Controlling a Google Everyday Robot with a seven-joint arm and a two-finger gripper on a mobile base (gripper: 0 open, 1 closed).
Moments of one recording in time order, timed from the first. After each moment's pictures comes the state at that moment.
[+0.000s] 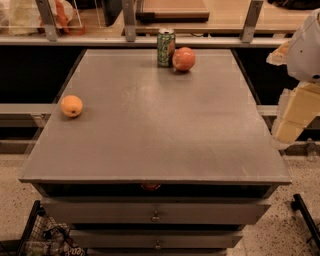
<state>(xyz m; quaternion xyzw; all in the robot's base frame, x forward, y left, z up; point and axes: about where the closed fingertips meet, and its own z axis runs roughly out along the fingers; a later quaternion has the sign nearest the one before) 0.438 -0.216 0.980 -0.60 0.78 -0.04 0.17</state>
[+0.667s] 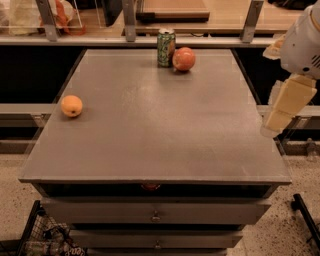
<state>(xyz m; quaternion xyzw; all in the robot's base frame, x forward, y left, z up) 0.464 -0.218 0.979 -0.59 0.79 -0.04 0.19</state>
